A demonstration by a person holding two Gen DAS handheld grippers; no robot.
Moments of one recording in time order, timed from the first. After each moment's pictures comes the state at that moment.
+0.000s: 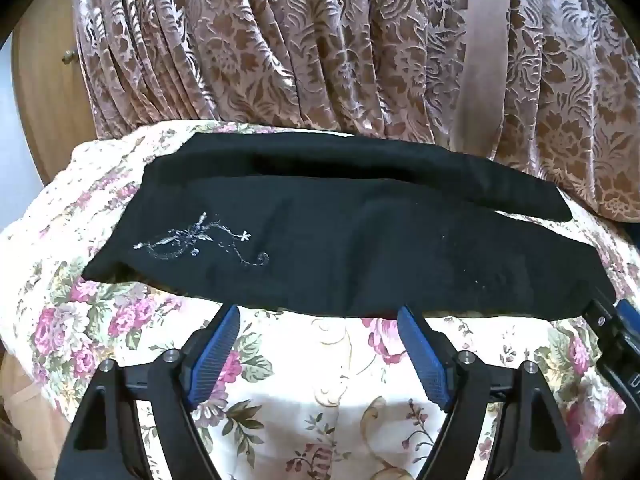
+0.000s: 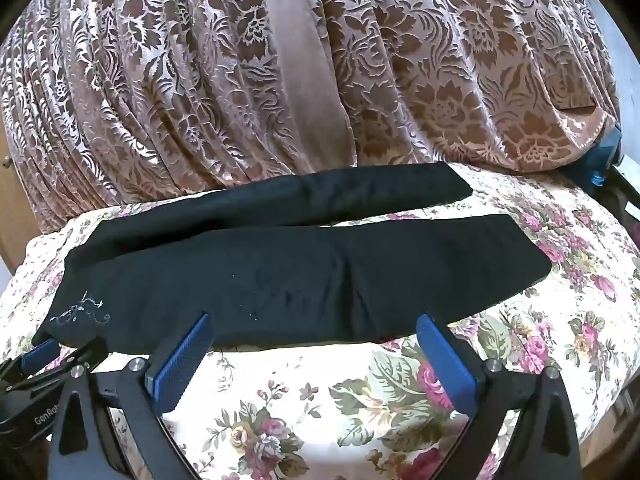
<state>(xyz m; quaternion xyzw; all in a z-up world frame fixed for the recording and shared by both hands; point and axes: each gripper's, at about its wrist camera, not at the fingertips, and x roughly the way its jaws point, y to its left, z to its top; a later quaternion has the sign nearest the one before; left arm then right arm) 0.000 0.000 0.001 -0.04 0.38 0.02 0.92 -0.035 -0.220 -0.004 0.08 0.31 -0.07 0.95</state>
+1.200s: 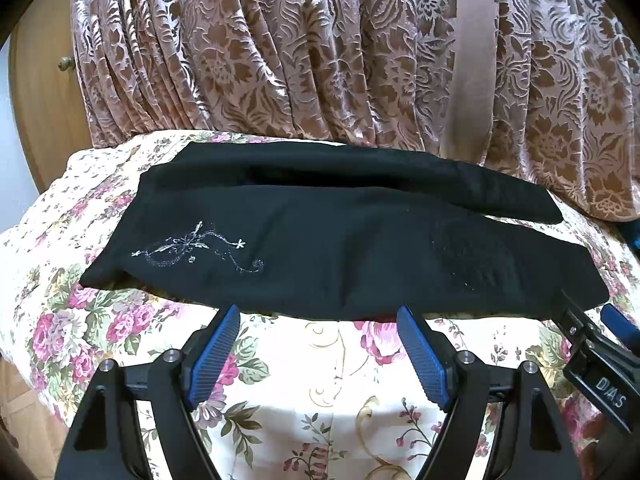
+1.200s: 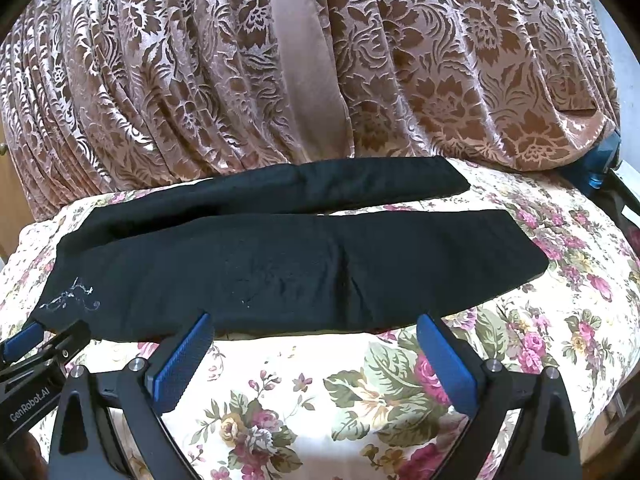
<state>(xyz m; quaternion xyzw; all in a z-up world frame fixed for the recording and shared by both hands) -0.007 -0.004 0.009 -0.03 0.37 0.01 0.93 -0.032 -0.213 -0.013 0.06 0.32 -0.08 0.94</state>
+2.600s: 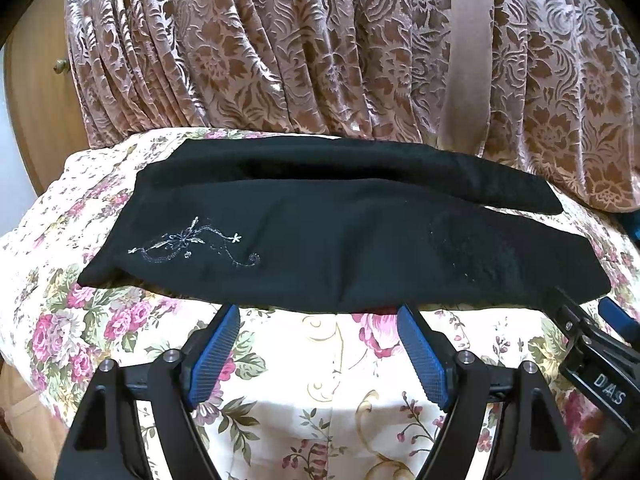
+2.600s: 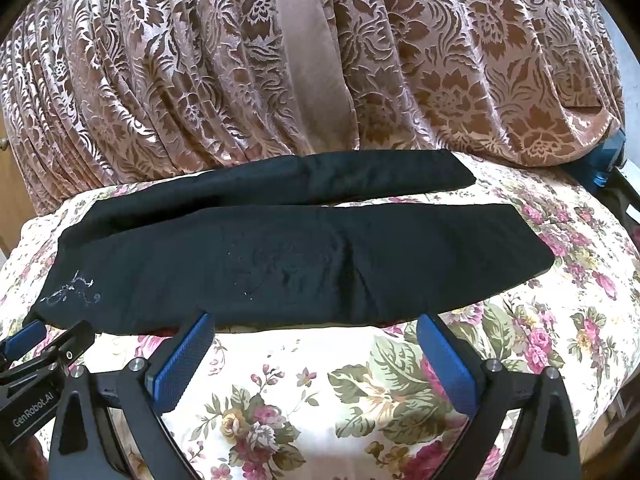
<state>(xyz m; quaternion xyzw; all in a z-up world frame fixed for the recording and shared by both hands) -0.008 -0.003 0.001 -0.02 0.37 0.01 0.93 -0.029 -0.210 -0.019 0.05 0.33 -0.07 0.94</state>
